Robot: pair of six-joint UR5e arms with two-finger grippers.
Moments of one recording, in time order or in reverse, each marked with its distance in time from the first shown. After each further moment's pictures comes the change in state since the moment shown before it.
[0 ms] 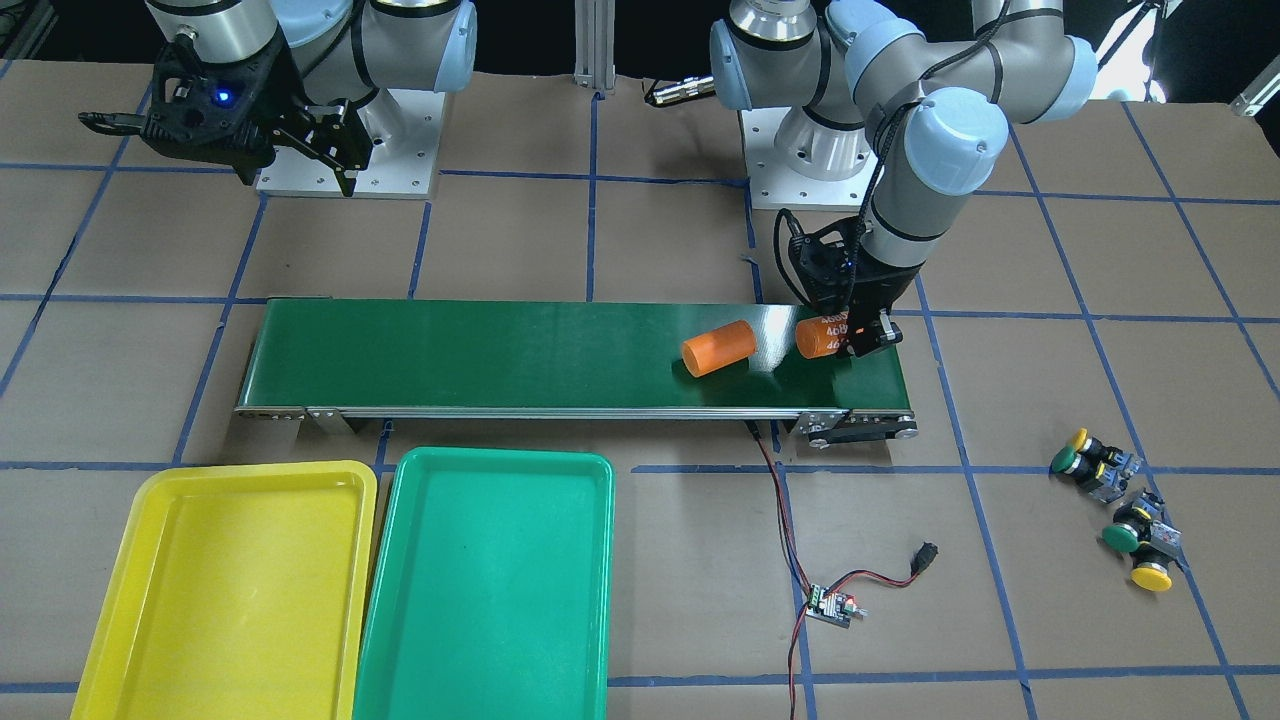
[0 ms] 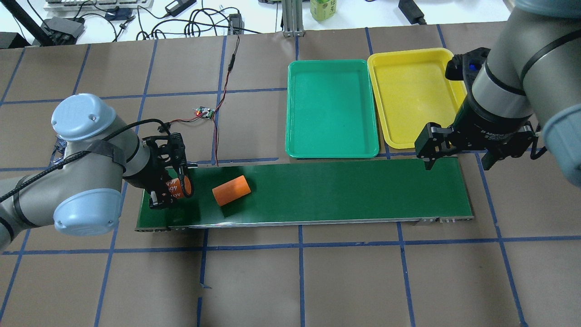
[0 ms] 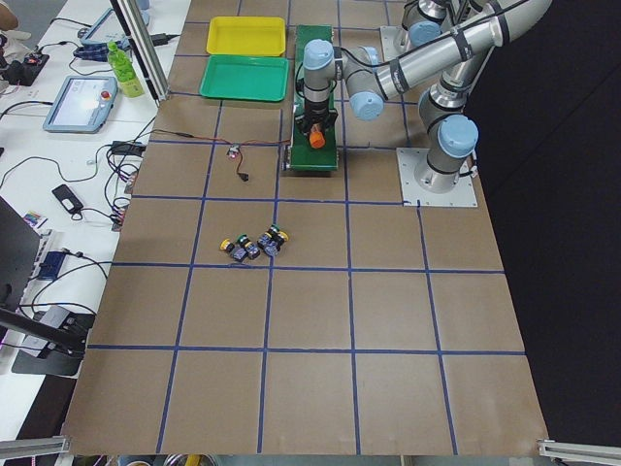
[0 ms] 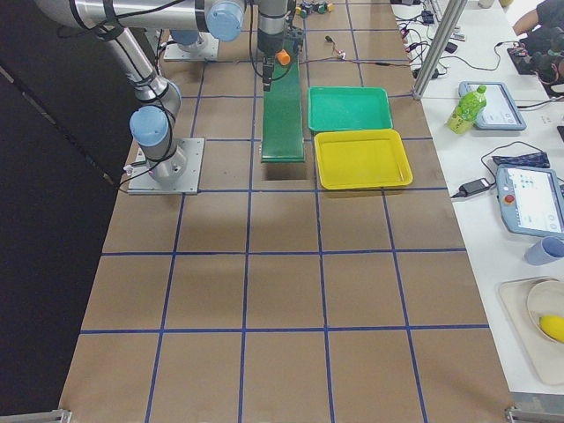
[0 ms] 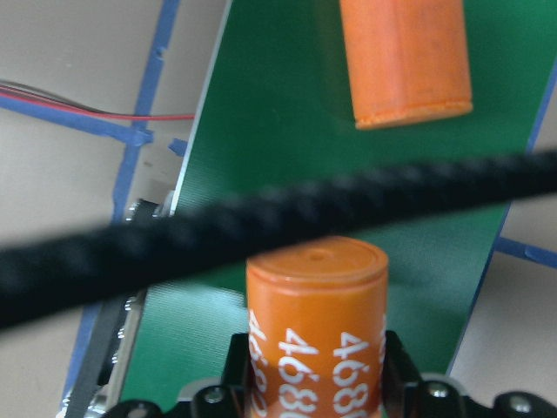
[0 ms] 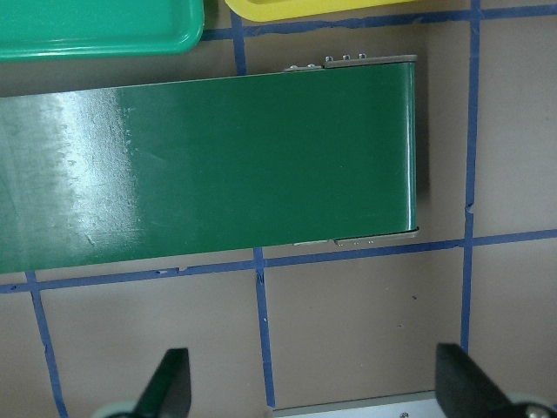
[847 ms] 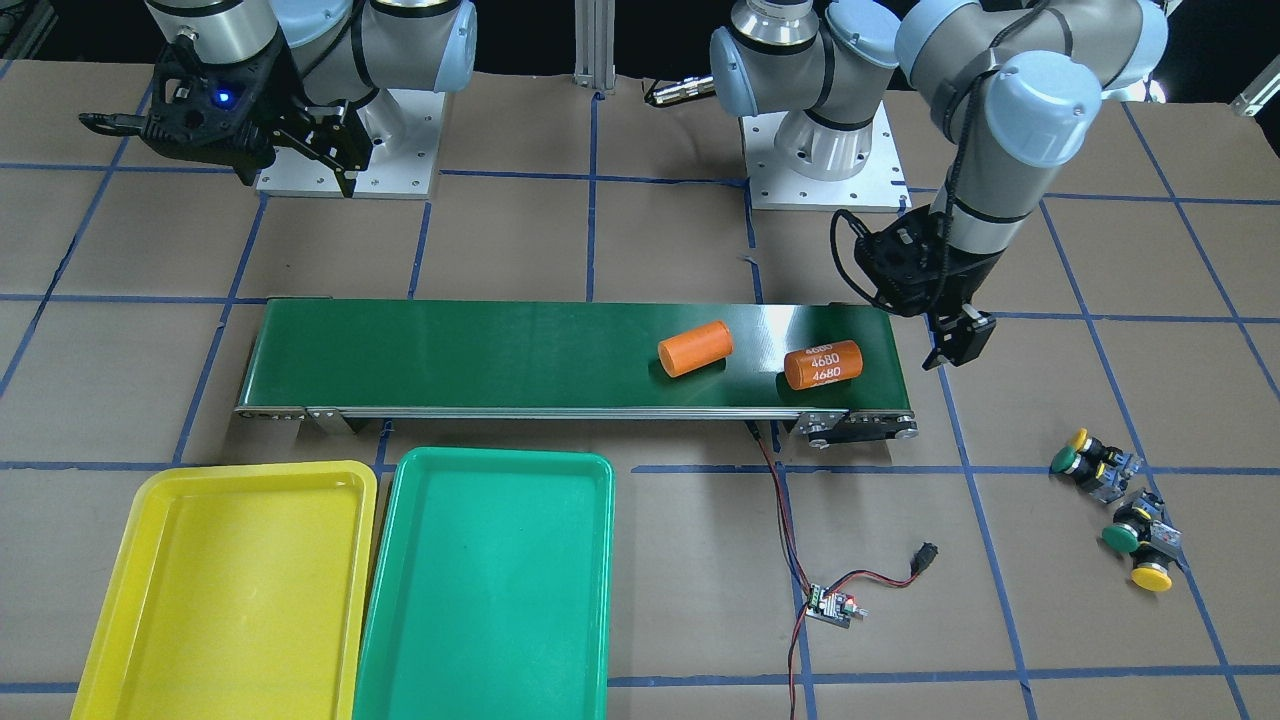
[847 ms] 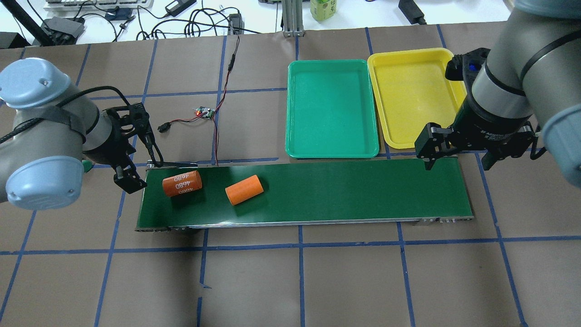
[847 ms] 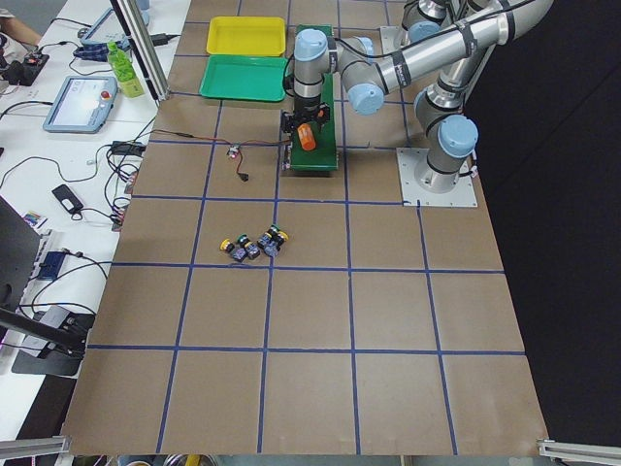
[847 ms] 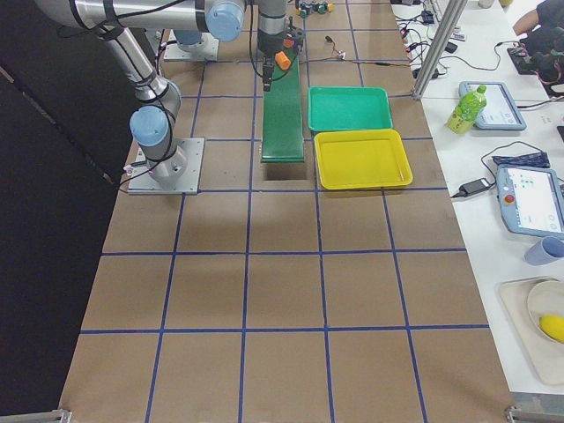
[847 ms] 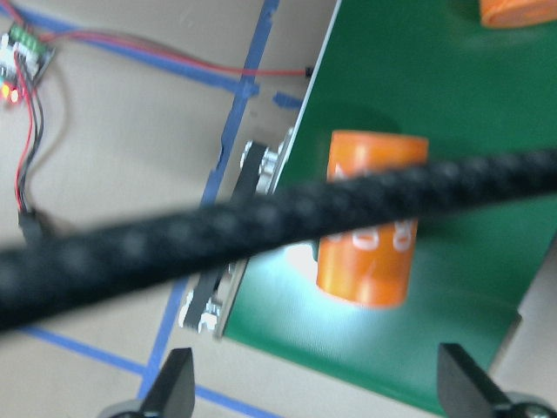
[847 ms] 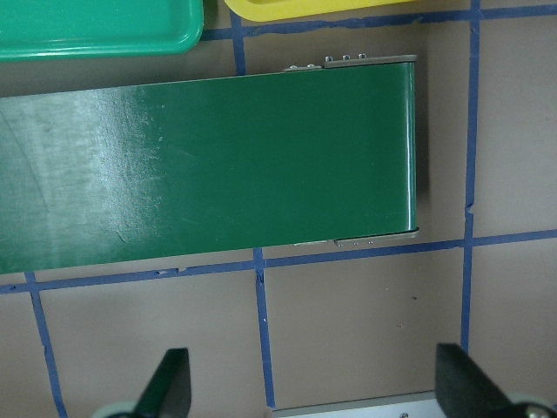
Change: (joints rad) left arm 0.114 0.010 0.167 -0.141 0.040 -0.085; right arm 0.000 0.000 0.002 -0.002 0.000 0.000
